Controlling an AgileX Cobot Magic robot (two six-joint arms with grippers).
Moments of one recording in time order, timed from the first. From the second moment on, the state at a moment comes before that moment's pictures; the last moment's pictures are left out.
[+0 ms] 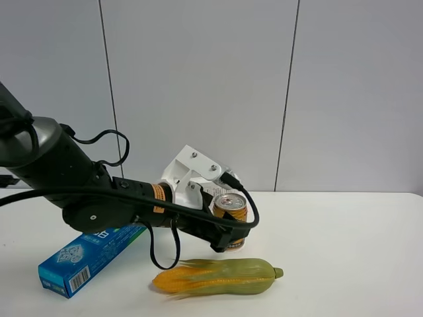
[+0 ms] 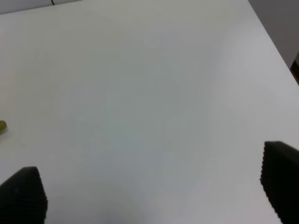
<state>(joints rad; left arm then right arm) -0.60 2.13 -0.98 0.52 -0.74 -0.25 0.04 0.00 -0.50 -0.07 1.06 0.13</state>
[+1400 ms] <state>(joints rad) -0.59 2.34 -1.22 0.49 -0.73 -0.28 0.04 0.00 -0.50 -0.07 1.06 0.13</state>
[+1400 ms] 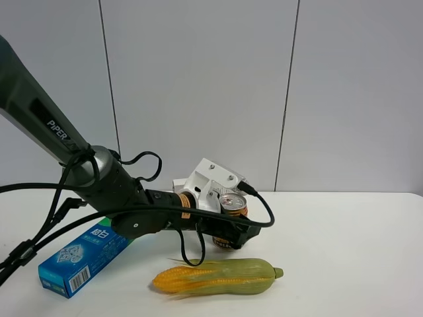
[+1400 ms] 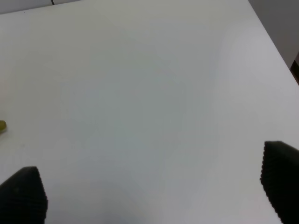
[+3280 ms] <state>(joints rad) -0.85 2.15 -1.27 0.52 -0.65 -0.51 0.04 0.00 -0.50 -0.08 1.06 0.15</state>
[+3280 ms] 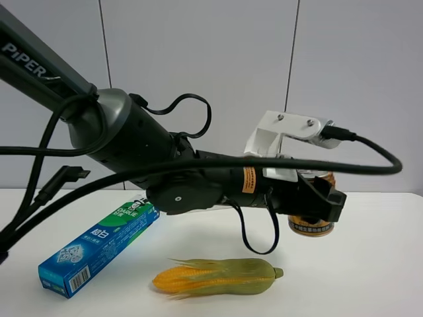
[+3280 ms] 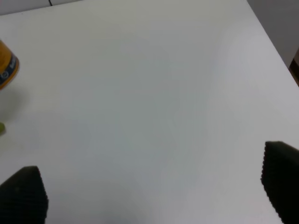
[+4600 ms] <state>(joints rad) -0.89 2.41 -1.44 0.48 -0.62 -0.51 0.04 0.00 -0.50 -0.08 1.06 0.15</state>
